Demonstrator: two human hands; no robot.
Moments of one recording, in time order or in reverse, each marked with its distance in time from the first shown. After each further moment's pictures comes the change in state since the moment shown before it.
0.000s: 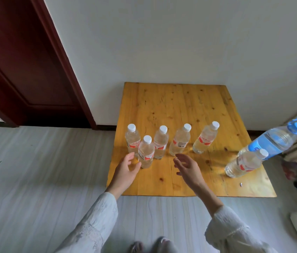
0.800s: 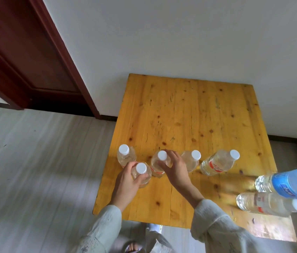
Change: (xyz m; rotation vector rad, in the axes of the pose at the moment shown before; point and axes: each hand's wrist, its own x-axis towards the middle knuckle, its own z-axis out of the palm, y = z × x) left_hand 0.101 0.013 0.041 0.098 0.151 -0.038; right_hand 0.157 0.004 0.029 -0.293 -0.092 -0.267
